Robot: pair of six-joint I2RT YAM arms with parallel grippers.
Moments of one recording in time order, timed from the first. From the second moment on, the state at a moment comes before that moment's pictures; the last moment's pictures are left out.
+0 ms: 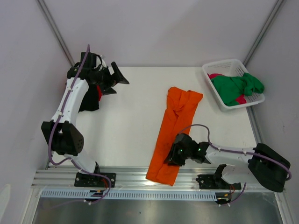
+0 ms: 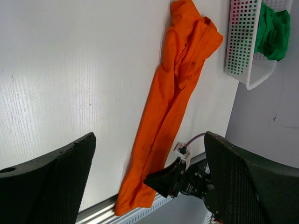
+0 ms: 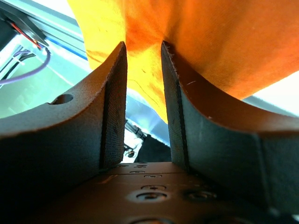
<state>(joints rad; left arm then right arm) -0.07 1.66 1.70 -0.93 0.50 -0.55 0.98 1.26 0.42 -0.14 -0.16 1.26</state>
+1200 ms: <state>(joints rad) -0.07 1.66 1.53 -0.83 0.51 -0.56 1.09 1.27 0.85 -0.58 0.26 1.01</state>
